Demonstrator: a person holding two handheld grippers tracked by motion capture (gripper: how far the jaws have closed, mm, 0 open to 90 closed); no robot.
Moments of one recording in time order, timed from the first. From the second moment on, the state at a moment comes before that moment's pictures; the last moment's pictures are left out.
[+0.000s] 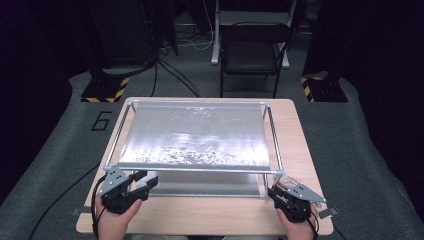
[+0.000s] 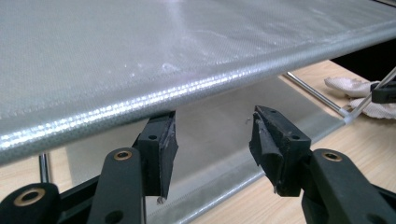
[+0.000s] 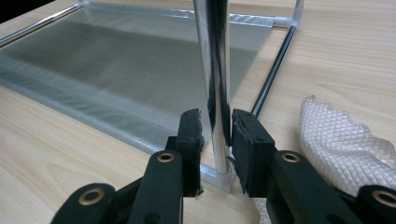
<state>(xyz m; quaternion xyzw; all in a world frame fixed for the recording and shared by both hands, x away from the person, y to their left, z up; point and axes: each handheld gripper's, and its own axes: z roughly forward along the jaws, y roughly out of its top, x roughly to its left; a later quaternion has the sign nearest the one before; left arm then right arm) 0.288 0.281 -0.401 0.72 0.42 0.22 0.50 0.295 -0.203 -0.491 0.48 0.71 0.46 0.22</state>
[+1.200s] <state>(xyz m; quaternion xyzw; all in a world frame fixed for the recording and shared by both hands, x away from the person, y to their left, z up) 0.299 0.269 -0.361 0.73 0.41 0.23 0.49 0.280 -0.175 -0.491 0.40 0.76 0.48 0.18</state>
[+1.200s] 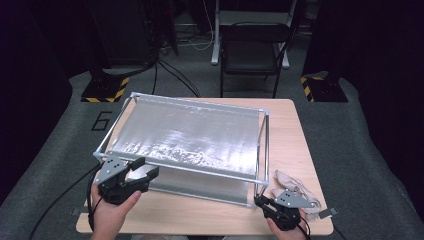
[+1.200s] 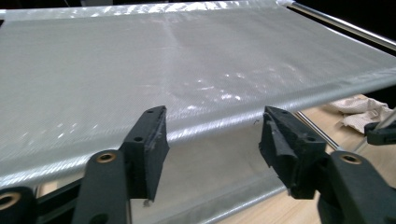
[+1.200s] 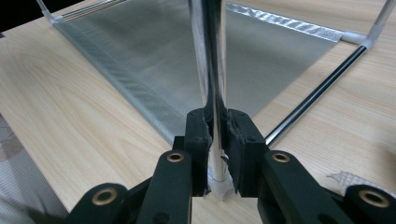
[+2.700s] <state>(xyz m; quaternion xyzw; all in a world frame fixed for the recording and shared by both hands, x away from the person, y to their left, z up) 0.349 0.229 -0.378 0.74 0.41 0.24 0.47 0.280 -0.185 -0.481 0.37 0.76 0.50 0.17</state>
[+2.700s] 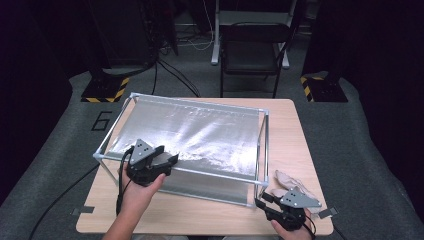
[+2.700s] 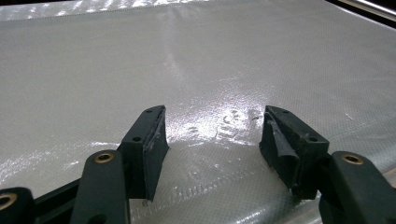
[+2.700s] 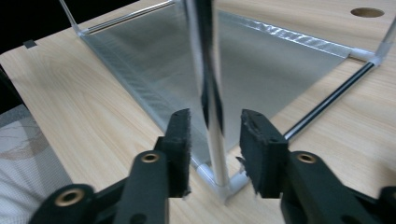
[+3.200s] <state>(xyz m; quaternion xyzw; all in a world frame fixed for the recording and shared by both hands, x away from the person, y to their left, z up) 0.358 0.222 -0.376 0.74 0.41 0.26 0.47 0.280 -0.178 -0.482 0.37 0.76 0.50 0.17</state>
